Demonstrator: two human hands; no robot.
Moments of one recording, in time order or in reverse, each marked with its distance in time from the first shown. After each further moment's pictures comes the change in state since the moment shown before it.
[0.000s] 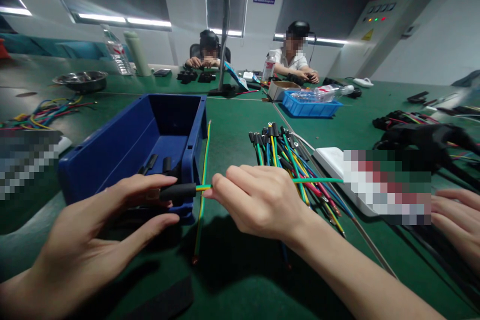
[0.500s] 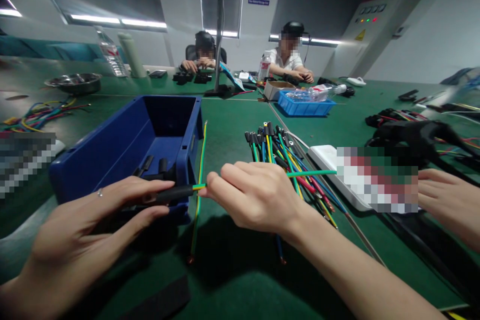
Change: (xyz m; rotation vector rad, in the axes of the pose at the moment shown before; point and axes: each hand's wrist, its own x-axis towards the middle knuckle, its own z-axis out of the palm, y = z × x) left_hand 0.005 0.001 -0.004 -0.065 0.008 -0.029; right_hand 0.001 0.004 -0.002 -0.038 0.003 -0.031
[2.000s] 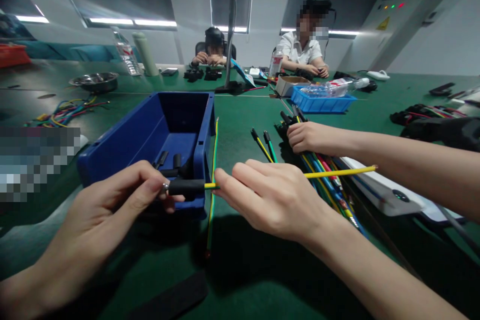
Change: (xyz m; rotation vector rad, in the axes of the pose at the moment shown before) left_hand 0.010 0.011 -0.009 -0.271 -0.095 -0.309; right_hand 0.000 -0.003 -0.003 0.047 -0.046 -0.053
